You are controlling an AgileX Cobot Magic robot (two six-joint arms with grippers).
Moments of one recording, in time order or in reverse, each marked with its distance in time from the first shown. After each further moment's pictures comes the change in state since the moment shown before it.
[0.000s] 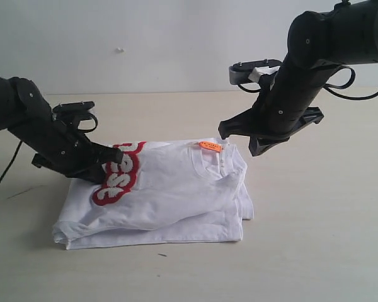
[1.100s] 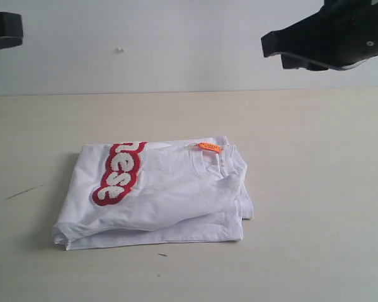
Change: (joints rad) left arm -0.002 -0.920 0.297 0.023 -0.242 0.001; right arm 0.000 -0.588 0.271 0.008 -0.284 -0.013
